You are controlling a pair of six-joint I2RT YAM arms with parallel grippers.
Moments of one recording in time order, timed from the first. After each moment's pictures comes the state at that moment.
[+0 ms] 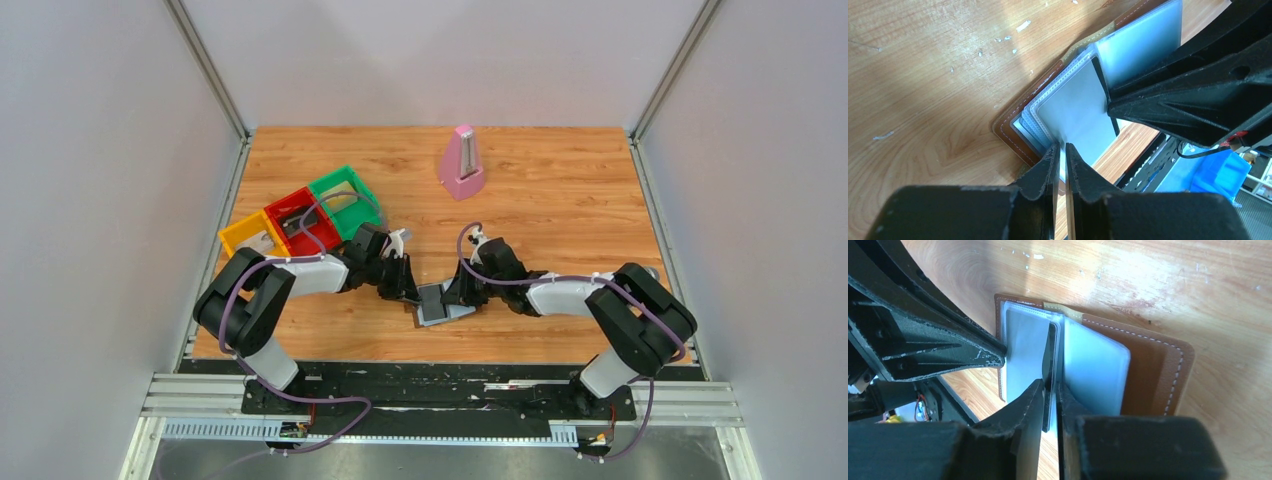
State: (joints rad) left arm -0.57 1.63 0.69 0.01 0.56 -0.56; right arm 0.70 1.57 0.59 0.24 -0.30 0.76
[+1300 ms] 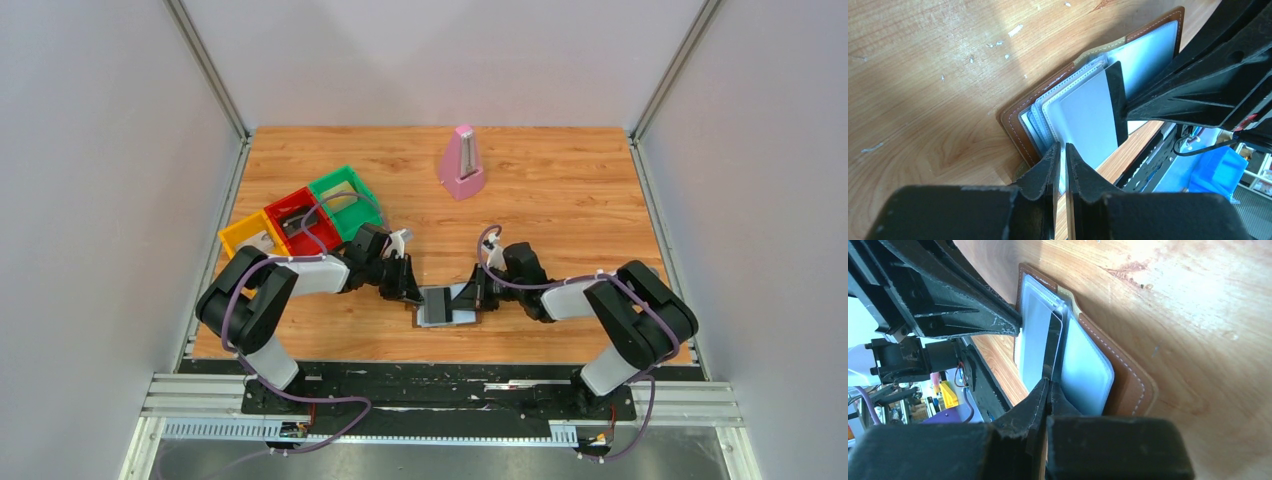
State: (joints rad) left arm -0.57 1.65 0.69 0.05 0.58 -0.56; right arm 0.55 1.61 0.43 0.53 -0.62 0.81
